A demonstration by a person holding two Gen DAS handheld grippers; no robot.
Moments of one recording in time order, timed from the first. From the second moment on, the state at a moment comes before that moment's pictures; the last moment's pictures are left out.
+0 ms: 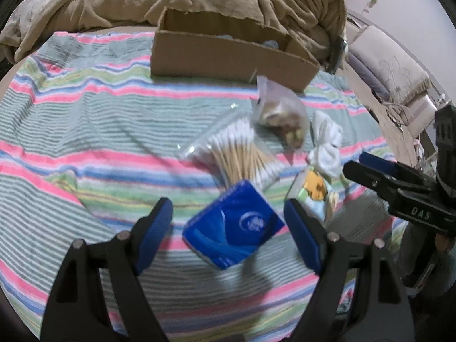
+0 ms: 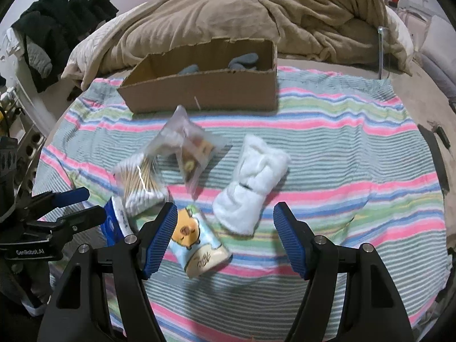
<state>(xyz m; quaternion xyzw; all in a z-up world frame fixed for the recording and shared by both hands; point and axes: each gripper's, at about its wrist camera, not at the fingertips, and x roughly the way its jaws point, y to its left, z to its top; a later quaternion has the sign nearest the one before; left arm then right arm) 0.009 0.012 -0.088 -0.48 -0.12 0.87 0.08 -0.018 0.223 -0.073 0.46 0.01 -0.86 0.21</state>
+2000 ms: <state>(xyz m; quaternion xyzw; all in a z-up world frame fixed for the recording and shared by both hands) 0.013 0.026 -0.108 -0.47 -0.05 0.87 0.12 -0.012 0.190 -0.114 0.50 0.05 -0.83 0.24</state>
